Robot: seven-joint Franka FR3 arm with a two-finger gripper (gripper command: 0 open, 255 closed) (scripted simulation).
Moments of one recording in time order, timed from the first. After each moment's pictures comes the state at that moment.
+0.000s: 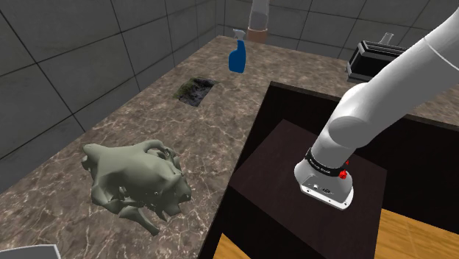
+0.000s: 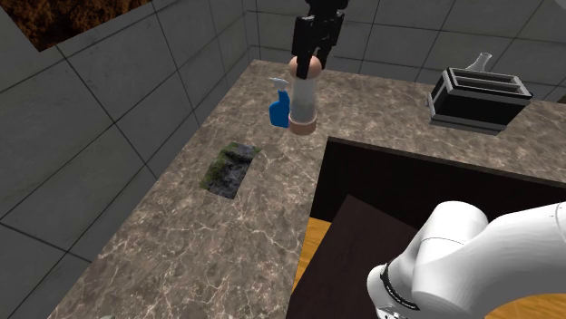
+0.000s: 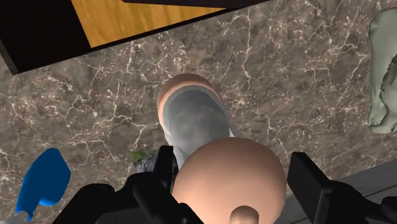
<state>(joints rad) -0.01 -0.36 -0.25 -1.68 0.09 1.33 -0.20</state>
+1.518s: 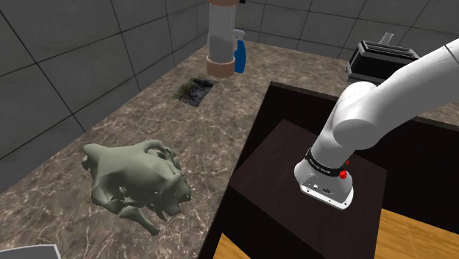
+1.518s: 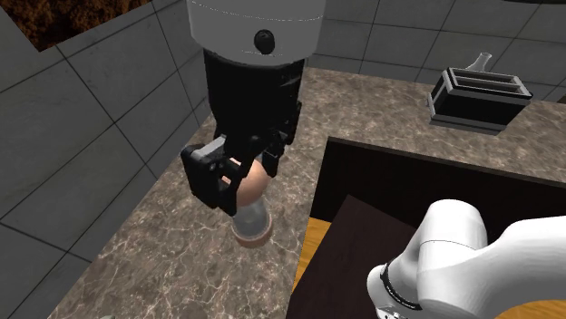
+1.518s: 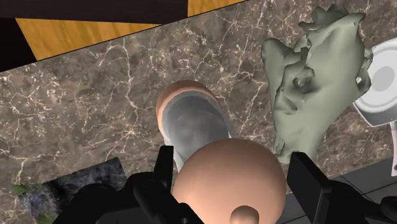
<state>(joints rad) 0.11 -0.56 0.21 -1.87 0.26 1.41 0.38</state>
